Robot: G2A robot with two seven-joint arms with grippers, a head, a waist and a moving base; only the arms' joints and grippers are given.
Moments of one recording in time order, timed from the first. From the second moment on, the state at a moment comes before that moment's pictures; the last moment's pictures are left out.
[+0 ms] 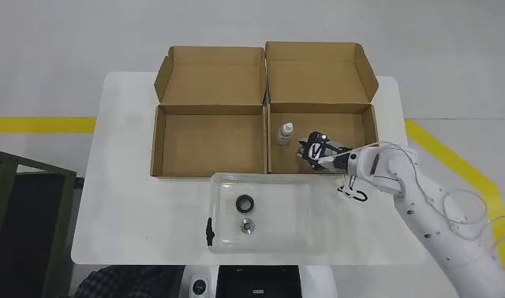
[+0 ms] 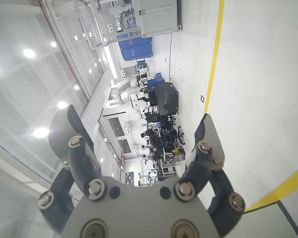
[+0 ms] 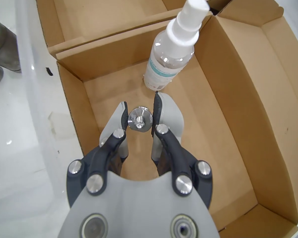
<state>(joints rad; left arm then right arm) -0.01 -0.37 -0.75 -1.25 2.03 -0.40 0.22 -1.00 -0.94 1.02 -1.59 -1.20 -0.72 0.37</state>
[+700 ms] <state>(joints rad) -0.01 -0.37 -0.75 -1.25 2.03 -0.40 0.22 -0.95 -0.96 1.01 -1.56 -1.20 -0.70 0.39</state>
